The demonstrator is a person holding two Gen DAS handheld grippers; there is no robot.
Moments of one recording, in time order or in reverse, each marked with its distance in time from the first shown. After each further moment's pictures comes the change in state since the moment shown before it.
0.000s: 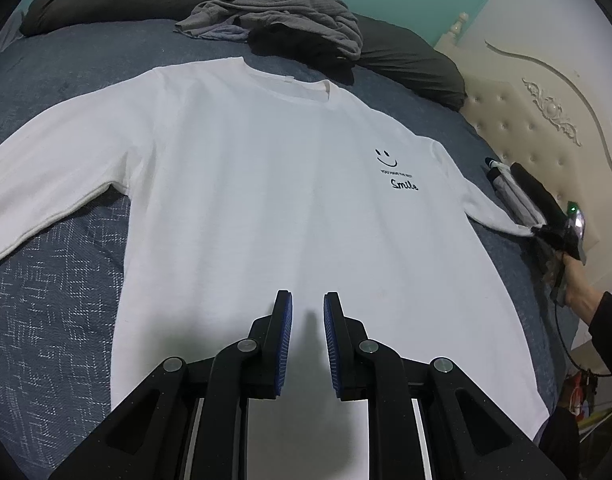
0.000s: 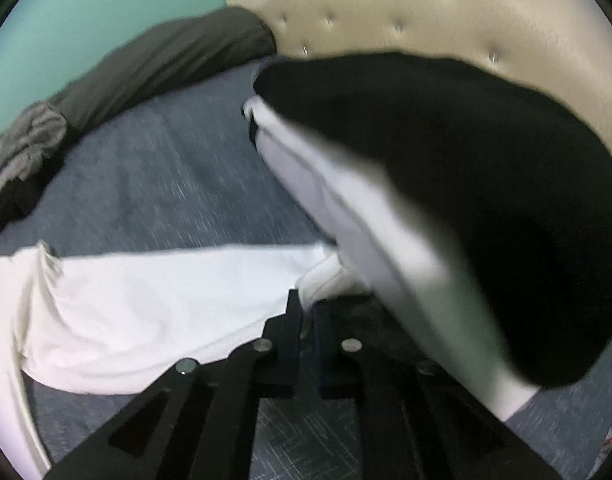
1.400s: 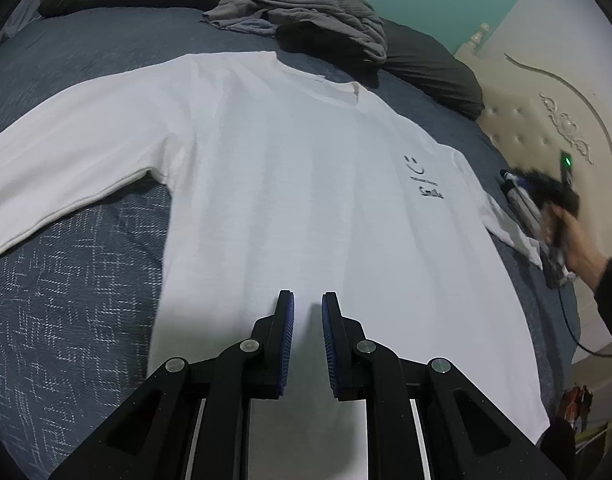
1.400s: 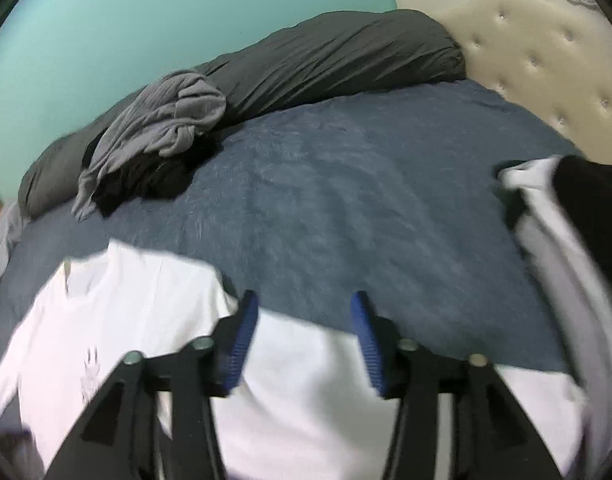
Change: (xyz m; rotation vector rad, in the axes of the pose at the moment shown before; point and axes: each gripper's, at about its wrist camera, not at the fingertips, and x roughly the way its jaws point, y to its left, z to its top) left arm -0.001 0.025 0.000 -0.059 0.001 0.018; right arm 0.020 0.148 0.041 -0.261 0.048 0.418
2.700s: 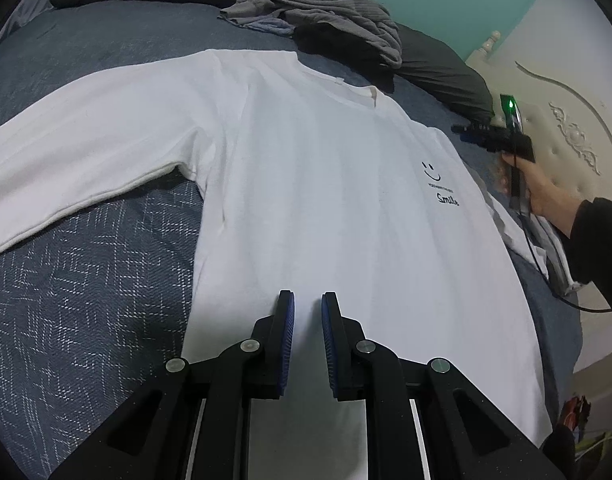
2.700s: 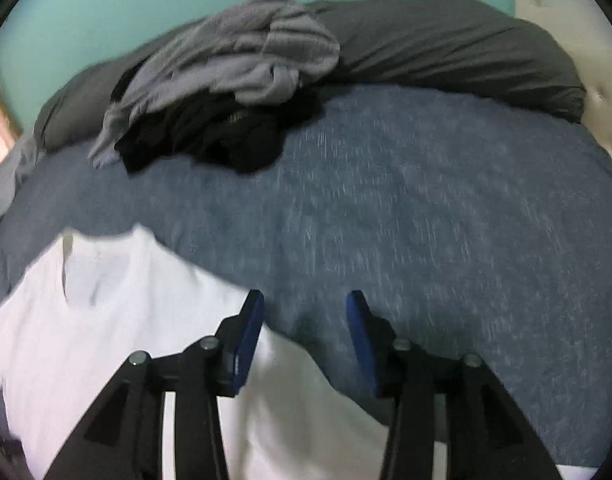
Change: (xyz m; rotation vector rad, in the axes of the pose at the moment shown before) left arm 0.004 0.019 0.000 -0.038 -0.007 0.023; right arm 0.144 0.142 0.061 -0.233 0.147 0.122
